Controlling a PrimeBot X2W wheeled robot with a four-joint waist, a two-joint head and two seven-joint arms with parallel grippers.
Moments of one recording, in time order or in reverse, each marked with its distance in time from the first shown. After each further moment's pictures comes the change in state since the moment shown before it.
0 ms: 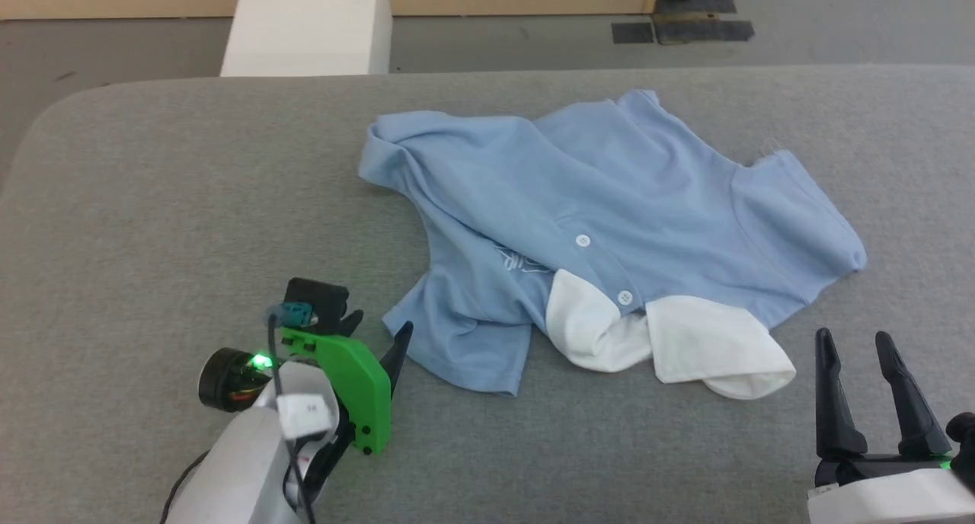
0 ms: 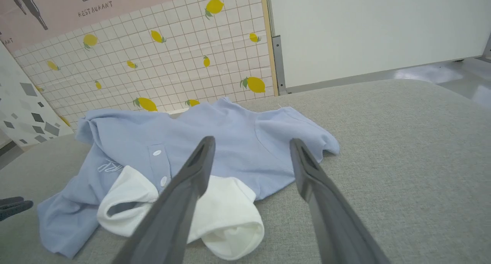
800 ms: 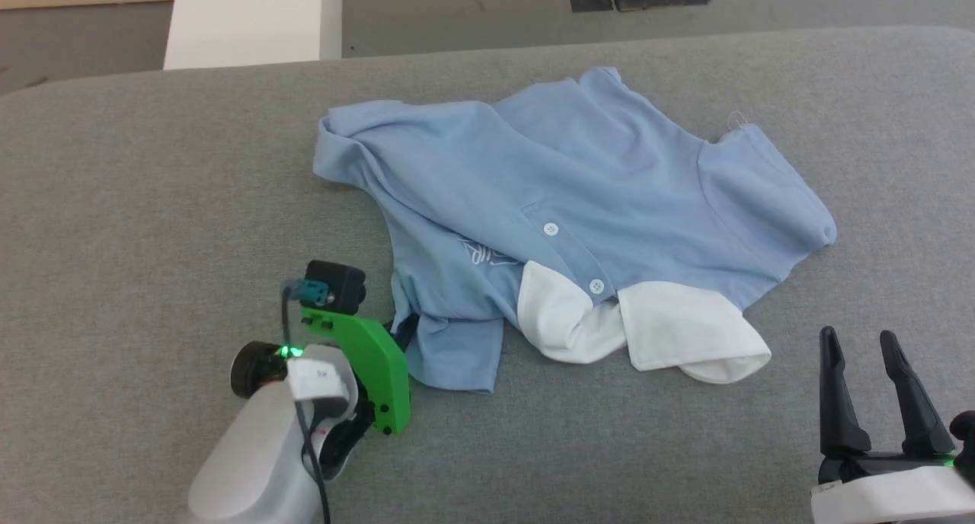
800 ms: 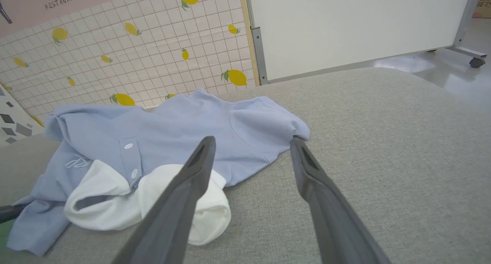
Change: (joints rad) left arm -0.111 -0.054 -0.028 0.188 -0.120 -0.047 0.029; right arm -0.009 0.000 -0.011 0.012 0.000 0.000 -0.003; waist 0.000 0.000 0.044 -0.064
